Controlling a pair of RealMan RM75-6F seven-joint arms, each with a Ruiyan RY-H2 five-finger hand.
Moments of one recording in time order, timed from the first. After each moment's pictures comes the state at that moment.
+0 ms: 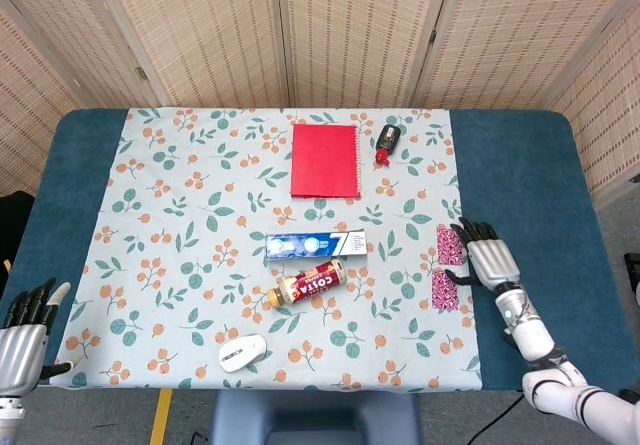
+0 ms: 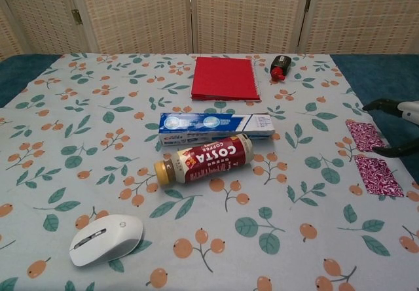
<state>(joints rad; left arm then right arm) -0.03 -1.16 0.00 -1.59 1.48 1.47 0.10 0.49 -1.53 0.11 -1.04 -1.31 0.88 0.04</state>
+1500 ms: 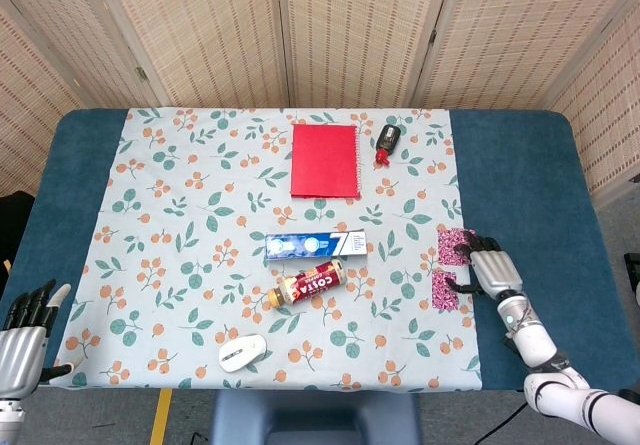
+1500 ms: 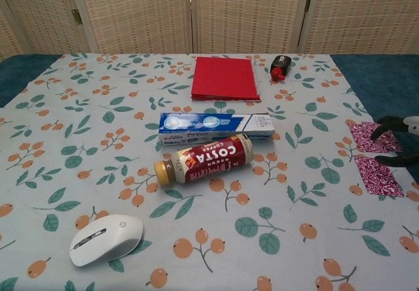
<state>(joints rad) -0.03 -1.17 0.01 -1.58 1.49 1.48 0.09 0.50 -1.48 0.09 -1.15 -1.15 0.79 -0.07</state>
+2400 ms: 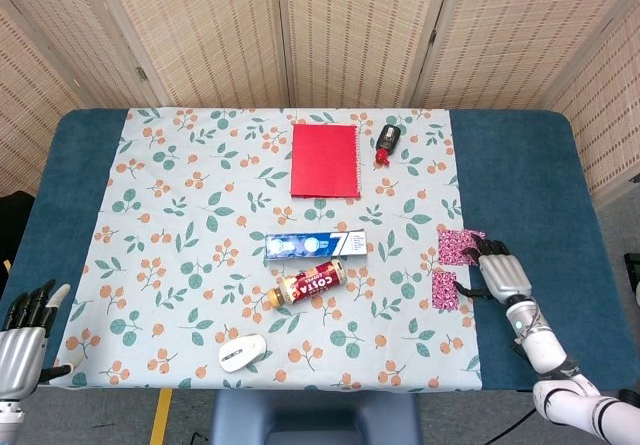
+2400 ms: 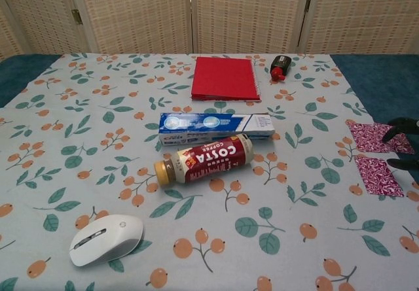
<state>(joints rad) -0.02 -1.16 0.01 -1.58 1.49 1.48 0.09 0.47 -1.46 0.08 -1.16 -1.17 0.81 -0.06</state>
